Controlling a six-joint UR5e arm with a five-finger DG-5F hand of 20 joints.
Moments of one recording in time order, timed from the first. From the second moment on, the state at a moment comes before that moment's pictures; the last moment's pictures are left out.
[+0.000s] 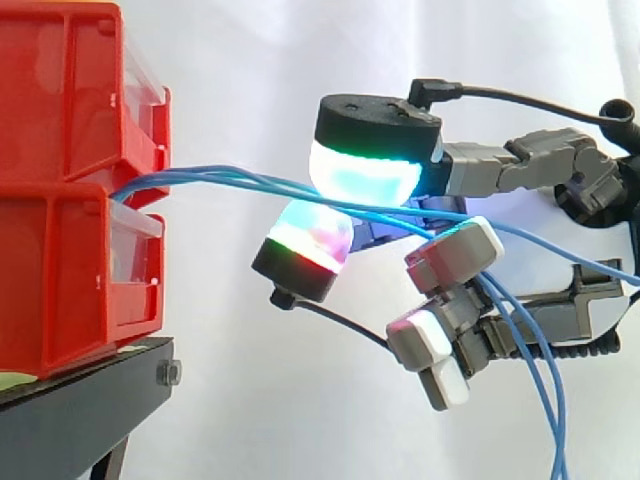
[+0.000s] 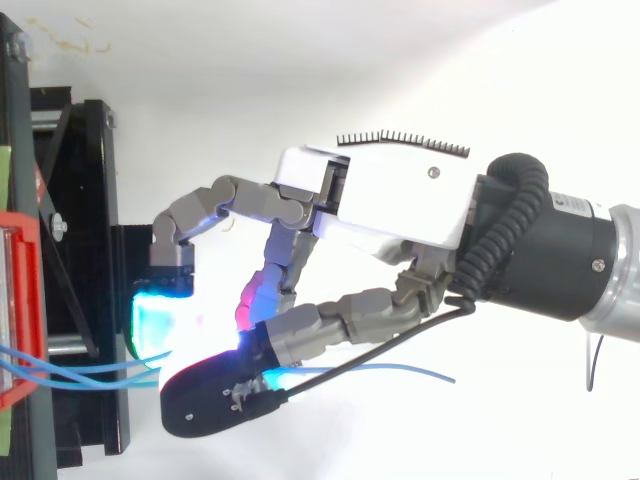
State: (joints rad) arm 0.21 -2.28 -1.11 -3.00 -1.12 -0.04
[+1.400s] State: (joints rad) arm 0.21 -2.28 -1.11 -3.01 -1.12 -0.04
